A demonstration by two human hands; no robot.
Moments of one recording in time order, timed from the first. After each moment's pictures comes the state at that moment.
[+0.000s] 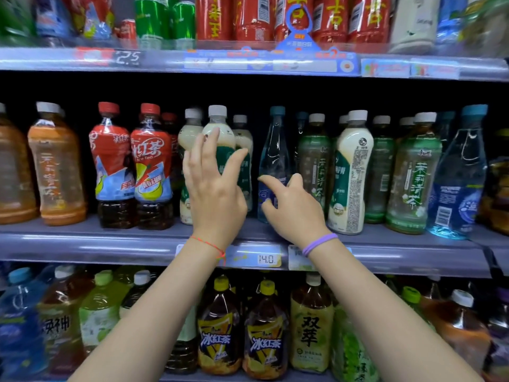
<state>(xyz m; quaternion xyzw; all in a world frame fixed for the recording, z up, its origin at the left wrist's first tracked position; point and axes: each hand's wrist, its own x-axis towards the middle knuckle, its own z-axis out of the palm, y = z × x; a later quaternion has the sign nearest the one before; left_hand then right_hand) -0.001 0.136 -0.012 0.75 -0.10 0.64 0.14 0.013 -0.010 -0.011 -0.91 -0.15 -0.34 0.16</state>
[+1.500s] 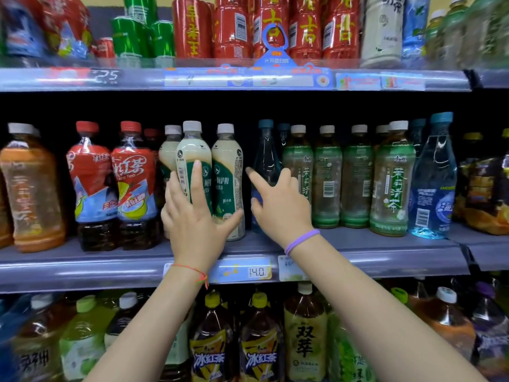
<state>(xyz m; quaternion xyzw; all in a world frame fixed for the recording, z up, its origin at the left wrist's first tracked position) 0.015 0.147 -0.037 0.82 -0.02 0.54 0.21 0.023 -0.008 0.001 -0.90 -0.08 -0.42 0.06</state>
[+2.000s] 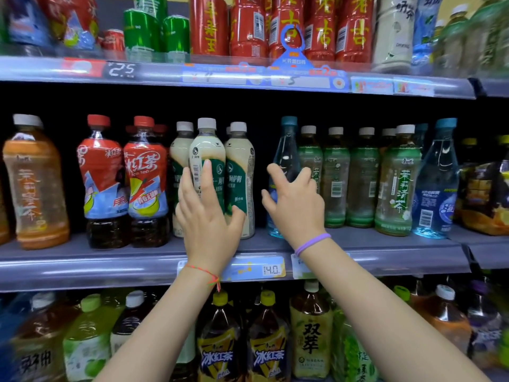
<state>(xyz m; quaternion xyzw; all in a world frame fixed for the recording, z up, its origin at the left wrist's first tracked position) 0.012 0.147 -0.038 0.78 -0.07 0.56 0.27 0.029 -0.006 -0.005 -0.84 -0.03 -0.54 0.05</state>
